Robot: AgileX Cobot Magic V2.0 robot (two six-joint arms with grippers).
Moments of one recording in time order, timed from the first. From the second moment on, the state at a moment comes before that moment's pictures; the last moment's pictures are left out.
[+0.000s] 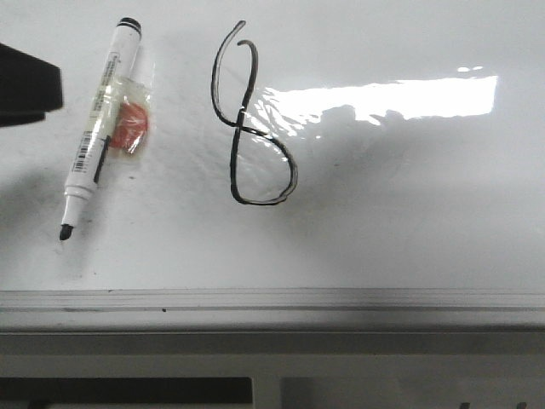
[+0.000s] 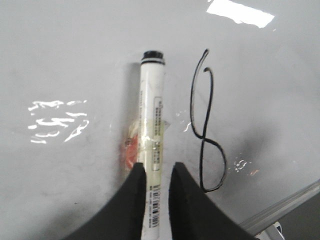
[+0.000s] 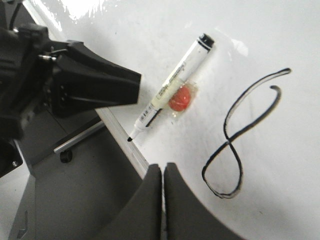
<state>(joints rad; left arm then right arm) -0.86 0.84 -0.33 -0.57 -0.26 0.06 0.86 0.99 -0.86 0.11 0.44 -0.04</state>
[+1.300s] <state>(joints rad) -0.85 0.09 -0.01 -0.45 -0.24 0.07 0.86 0.15 -0.22 -0.10 0.11 -0.04</state>
